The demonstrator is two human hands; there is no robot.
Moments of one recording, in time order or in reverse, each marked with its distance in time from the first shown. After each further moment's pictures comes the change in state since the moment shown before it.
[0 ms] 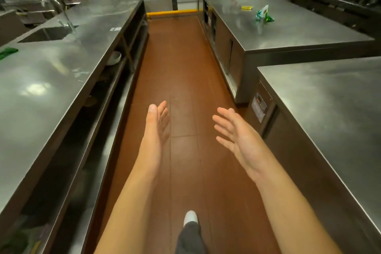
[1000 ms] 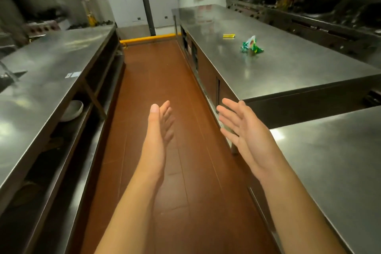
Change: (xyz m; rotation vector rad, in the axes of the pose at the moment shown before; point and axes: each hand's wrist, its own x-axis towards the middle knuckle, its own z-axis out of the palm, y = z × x) left_hand 0.550 0.042 0.162 -0.014 -0.096 0.083; right_hand 0.514 -0.148 -0.126 0.151 0.167 -0.169
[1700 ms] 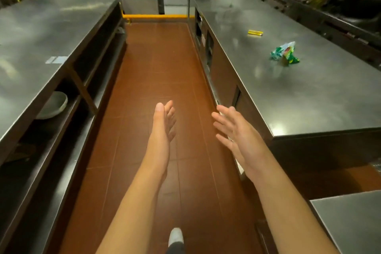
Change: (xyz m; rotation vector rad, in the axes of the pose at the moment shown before) left_hand 0.351 -0.068 -0.043 -0.080 0.056 -0.126; right_hand 0.356 0.034 0.098 -0.165 -0.067 0.167
